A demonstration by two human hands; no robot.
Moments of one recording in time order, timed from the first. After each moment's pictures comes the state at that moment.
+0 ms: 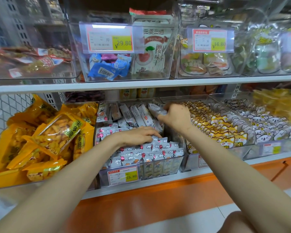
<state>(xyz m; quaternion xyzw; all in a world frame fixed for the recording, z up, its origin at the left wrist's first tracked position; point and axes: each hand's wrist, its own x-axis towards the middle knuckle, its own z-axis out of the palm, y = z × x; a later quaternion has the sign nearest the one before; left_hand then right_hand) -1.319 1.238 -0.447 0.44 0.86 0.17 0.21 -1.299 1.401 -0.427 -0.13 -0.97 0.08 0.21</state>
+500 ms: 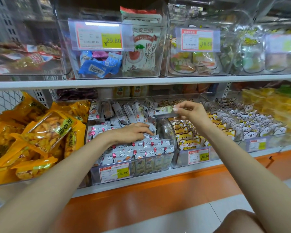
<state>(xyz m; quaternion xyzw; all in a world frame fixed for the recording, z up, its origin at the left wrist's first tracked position) -1.322 1.238 -0.452 0.43 0.86 0.17 0.19 -1.236 1.455 -0.412 -0.06 -0.78 0.60 0.18</state>
